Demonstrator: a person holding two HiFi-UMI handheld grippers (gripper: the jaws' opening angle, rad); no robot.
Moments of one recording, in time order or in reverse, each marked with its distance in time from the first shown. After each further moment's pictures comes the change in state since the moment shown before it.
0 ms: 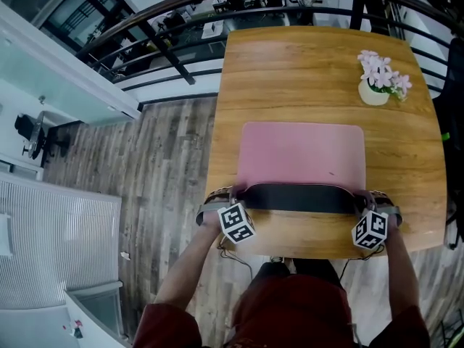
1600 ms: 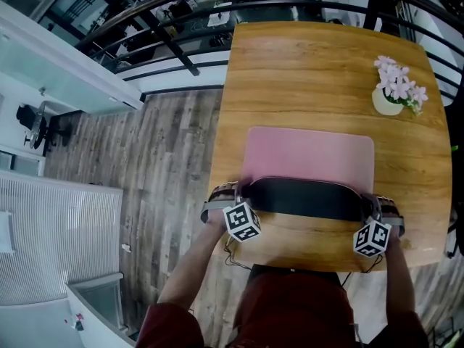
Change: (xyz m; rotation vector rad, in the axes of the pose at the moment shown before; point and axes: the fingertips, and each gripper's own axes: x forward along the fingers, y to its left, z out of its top) left arm 0.032 0.054 0.013 -0.011 -0.023 0.076; right arm 0.027 -0.047 0.004 0.003 0.036 -0.107
